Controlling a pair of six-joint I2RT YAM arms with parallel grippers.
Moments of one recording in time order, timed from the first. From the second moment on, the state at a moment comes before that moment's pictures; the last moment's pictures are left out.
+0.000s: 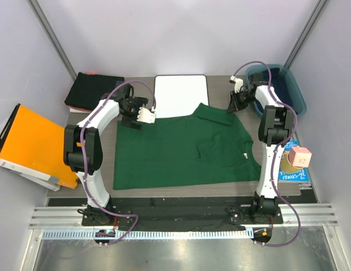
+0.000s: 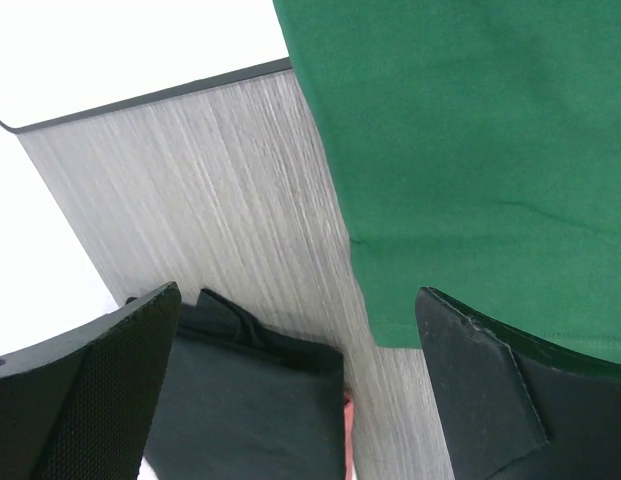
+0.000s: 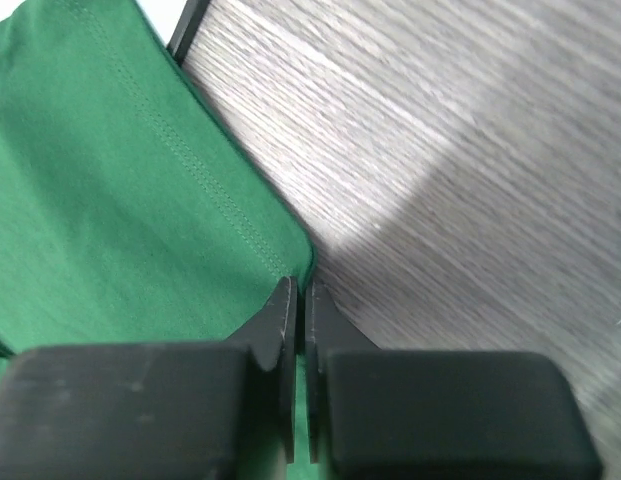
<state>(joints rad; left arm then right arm) -0.18 1.87 1.47 -0.70 0.29 1.67 -0.08 2.43 2.04 -0.80 -0.64 -0.47</state>
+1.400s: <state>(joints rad) 0.05 2.40 2.10 -1.32 0.44 1.72 0.01 2.41 2.18 -1.00 -0.41 -0.65</state>
